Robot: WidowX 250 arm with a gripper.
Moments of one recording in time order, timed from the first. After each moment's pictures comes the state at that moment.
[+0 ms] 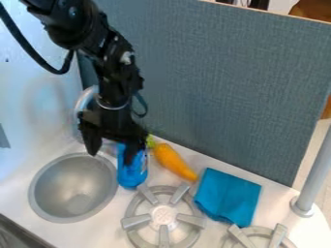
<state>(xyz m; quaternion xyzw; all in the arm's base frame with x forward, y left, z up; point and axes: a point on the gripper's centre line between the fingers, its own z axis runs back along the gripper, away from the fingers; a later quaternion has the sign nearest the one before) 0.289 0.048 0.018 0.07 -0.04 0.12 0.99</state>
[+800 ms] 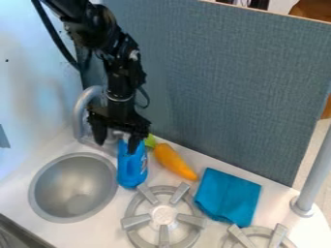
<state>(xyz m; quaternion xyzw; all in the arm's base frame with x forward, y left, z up) 0.335 0.066 -0.008 0.07 -0.03 0.14 0.99</state>
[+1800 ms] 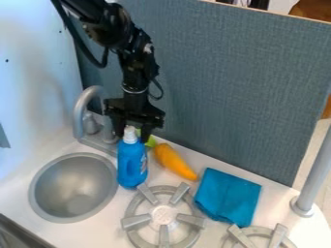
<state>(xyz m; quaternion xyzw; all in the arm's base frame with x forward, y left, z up) 0.367 0.063 -0.010 0.05 -0.04 0.14 0.99</state>
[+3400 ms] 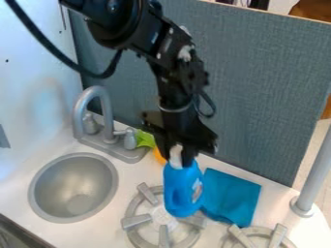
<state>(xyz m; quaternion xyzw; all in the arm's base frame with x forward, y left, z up) 0.298 -0.073 0.051 -0.02 -0.12 -0.01 0.99</state>
